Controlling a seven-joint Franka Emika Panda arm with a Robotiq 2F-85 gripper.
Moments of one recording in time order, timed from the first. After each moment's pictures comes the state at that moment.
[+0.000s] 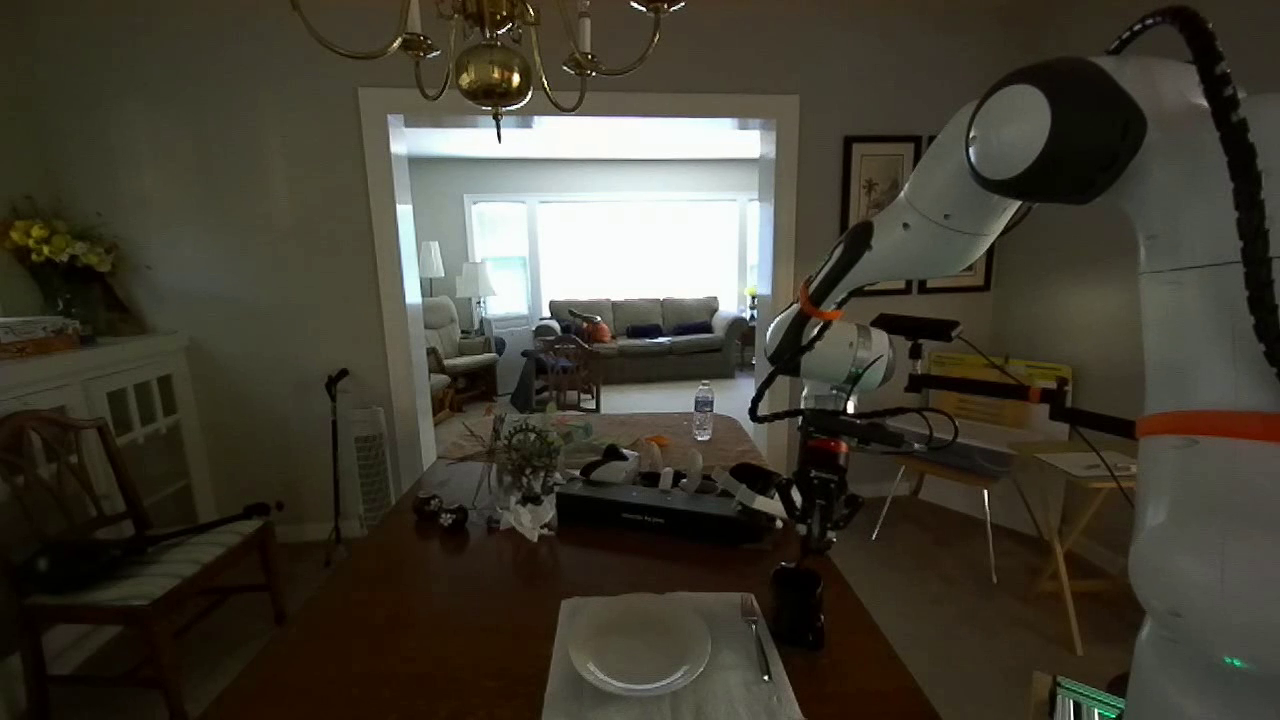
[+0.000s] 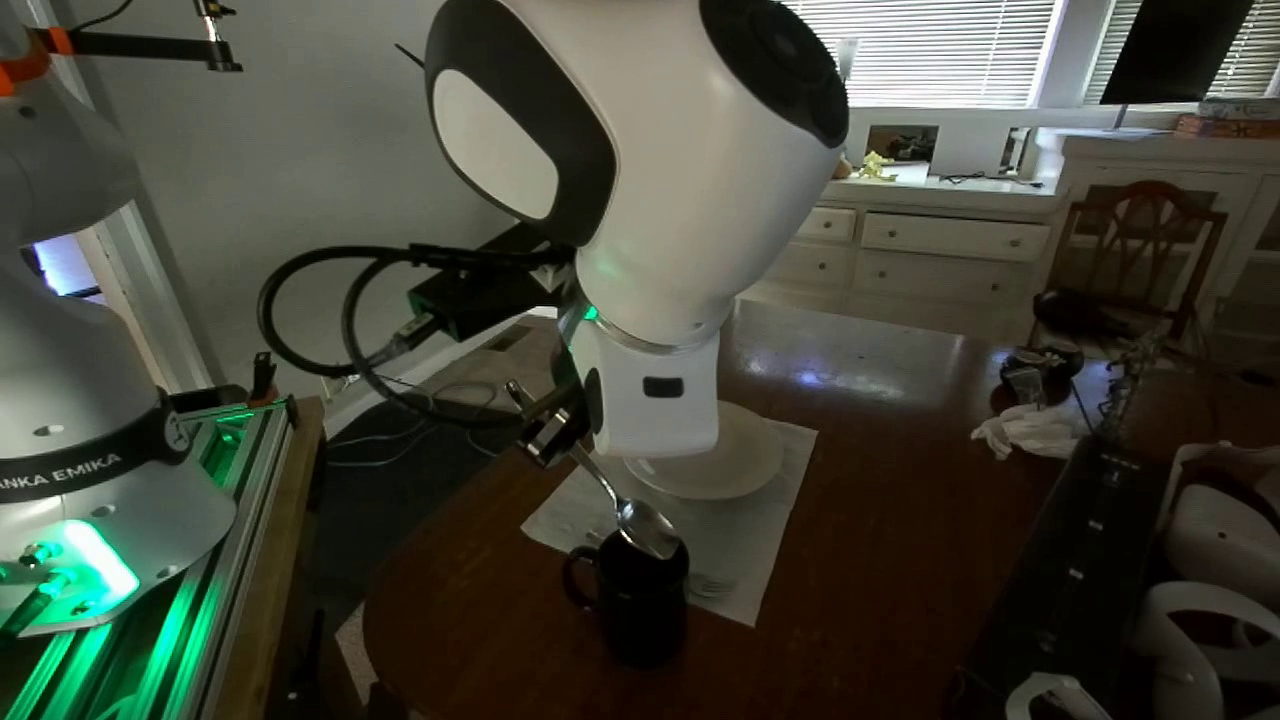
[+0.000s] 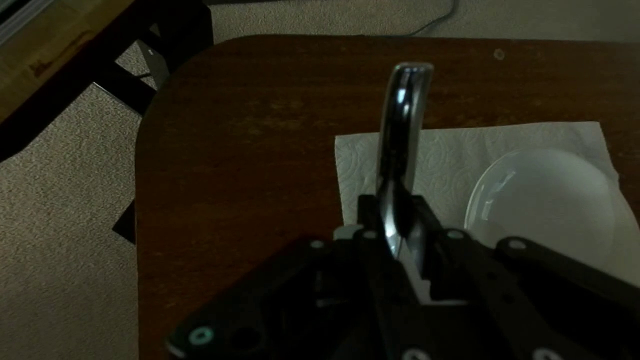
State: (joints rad) arm -0.32 0.16 -0.31 -2.29 0.44 1.92 0.01
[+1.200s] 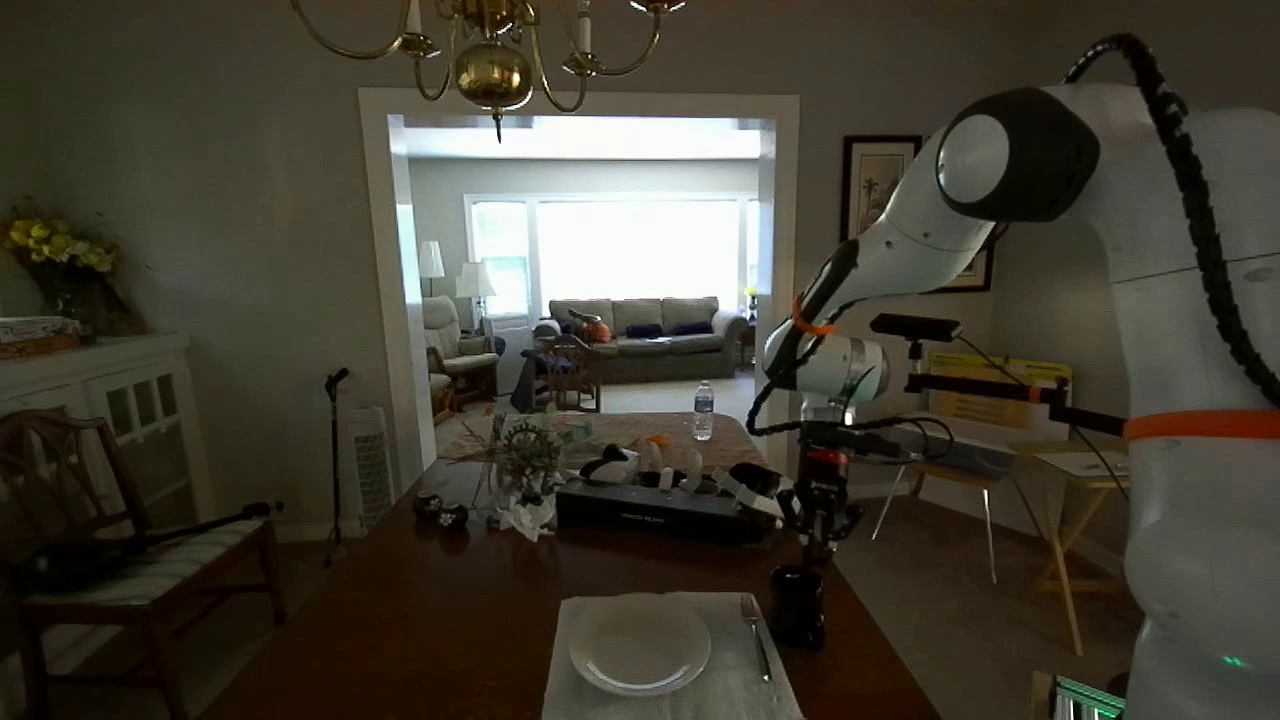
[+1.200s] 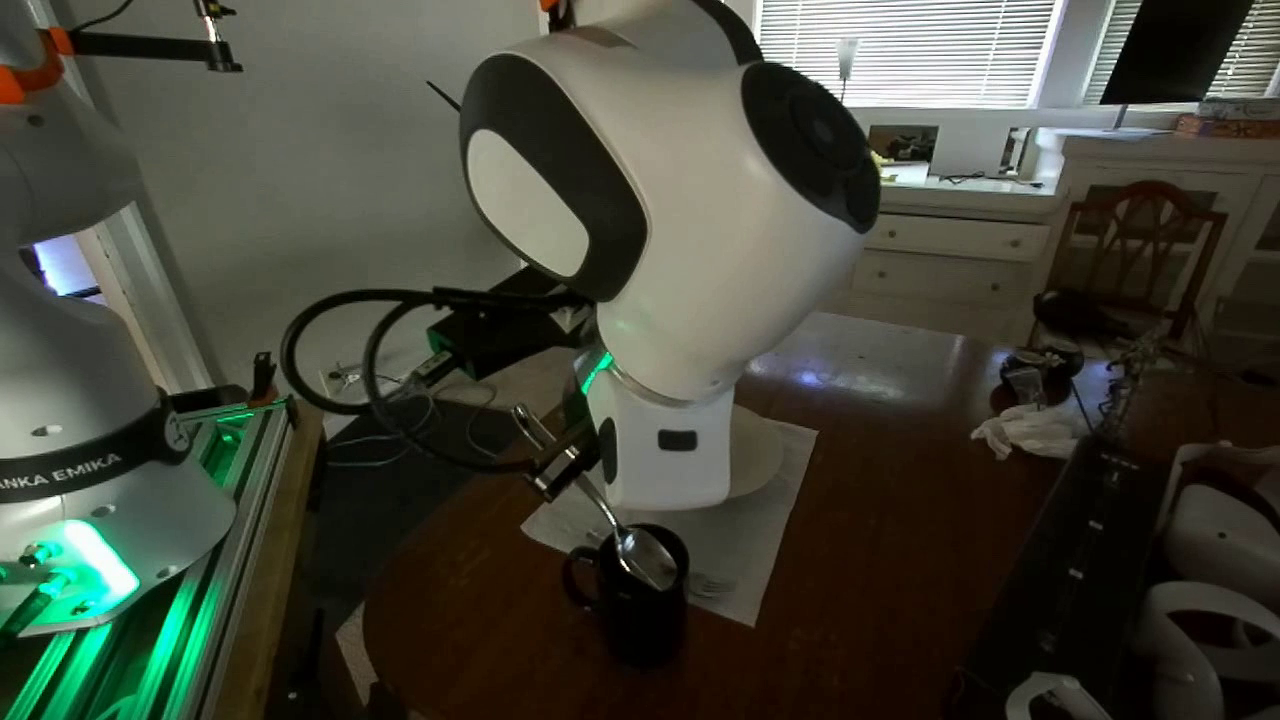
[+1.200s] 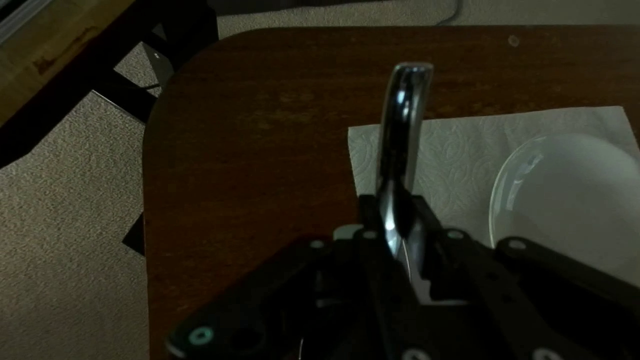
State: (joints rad) arm -0.34 0.25 -0.31 -2.24 0.45 1.90 0.01
